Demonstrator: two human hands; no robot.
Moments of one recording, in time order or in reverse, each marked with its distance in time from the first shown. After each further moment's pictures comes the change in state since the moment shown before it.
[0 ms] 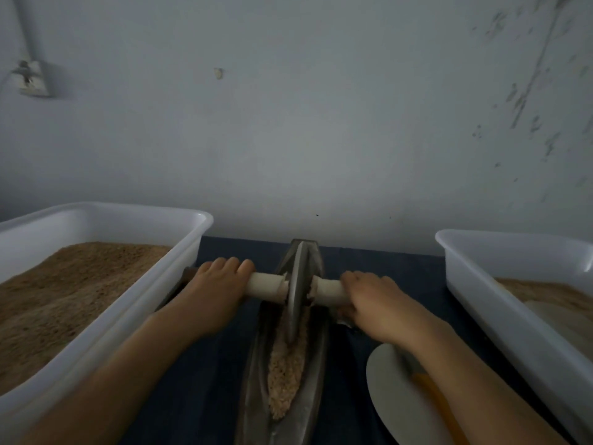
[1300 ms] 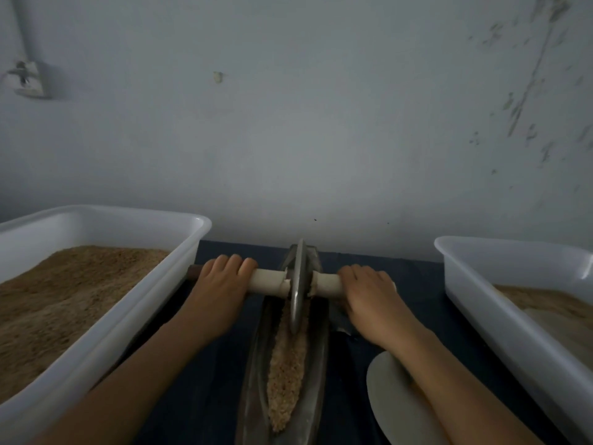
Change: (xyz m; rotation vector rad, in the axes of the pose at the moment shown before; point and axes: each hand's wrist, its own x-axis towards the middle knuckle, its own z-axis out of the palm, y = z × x) left_hand 0.010 0.006 0.013 -0.043 0.147 -0.055; right_hand 0.017 0.009 0.023 -0.085 0.243 0.011
